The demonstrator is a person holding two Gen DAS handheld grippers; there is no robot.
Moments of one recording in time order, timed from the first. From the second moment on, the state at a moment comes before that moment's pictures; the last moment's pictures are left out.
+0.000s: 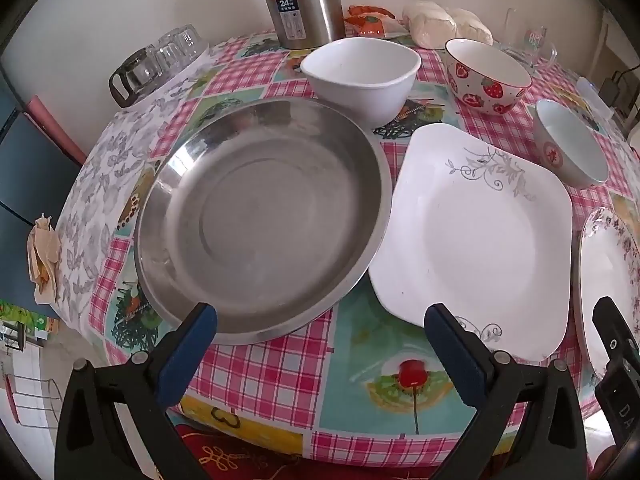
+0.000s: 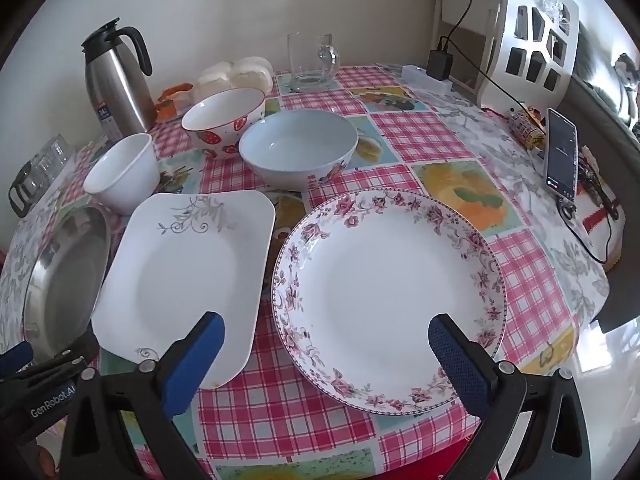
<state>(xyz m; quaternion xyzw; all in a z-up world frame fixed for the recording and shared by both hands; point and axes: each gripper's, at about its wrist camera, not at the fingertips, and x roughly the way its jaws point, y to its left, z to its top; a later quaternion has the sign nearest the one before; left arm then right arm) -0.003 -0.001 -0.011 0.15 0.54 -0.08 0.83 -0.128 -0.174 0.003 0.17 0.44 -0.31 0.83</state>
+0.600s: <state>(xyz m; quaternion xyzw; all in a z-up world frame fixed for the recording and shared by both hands) -0.002 -0.002 -0.016 0.15 0.55 -0.08 0.82 -0.127 -0.173 0.000 0.17 0.45 -0.30 0.82</state>
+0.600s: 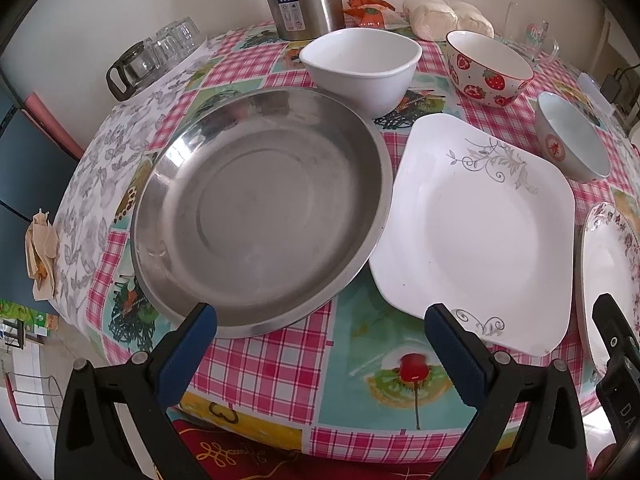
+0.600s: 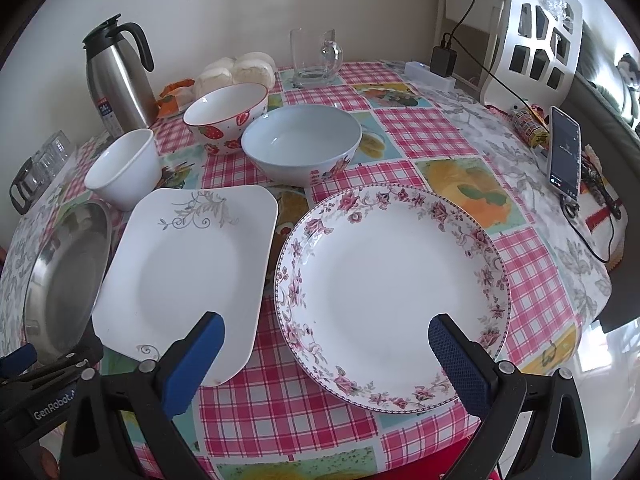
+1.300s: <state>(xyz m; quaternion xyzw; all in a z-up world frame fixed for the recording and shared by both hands) -0.003 -0.004 -0.019 0.15 0.55 -0.08 0.82 -0.126 -0.172 -0.001 0.16 0.45 -0.30 0.82</state>
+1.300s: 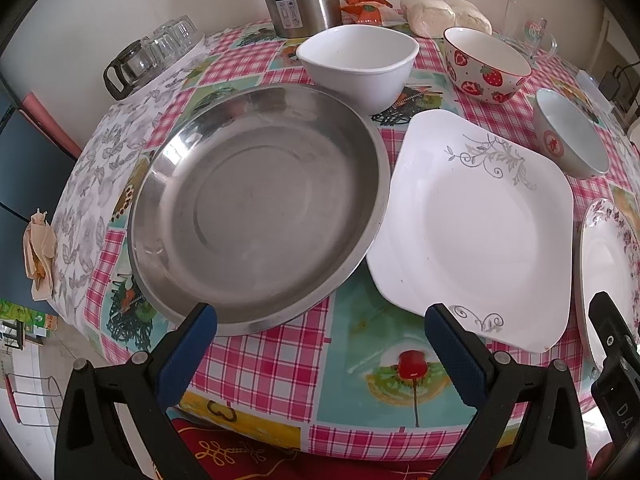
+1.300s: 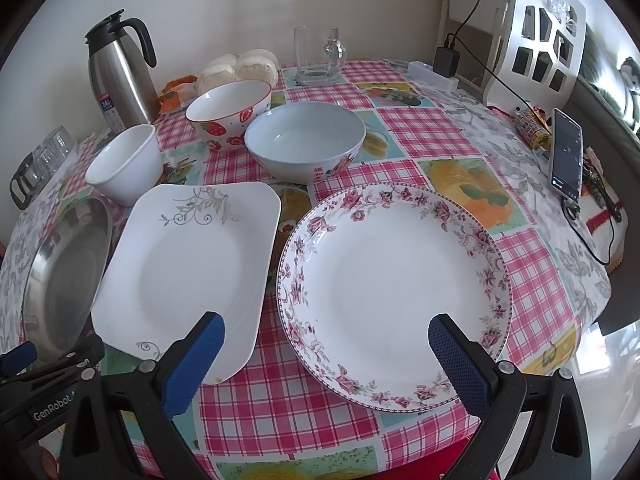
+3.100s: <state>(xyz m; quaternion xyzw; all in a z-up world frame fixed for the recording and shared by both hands) 0.051 0.127 -0.016 -0.03 0.54 0.02 0.84 -0.063 -0.077 -0.016 0.12 0.46 -0.20 0.86</state>
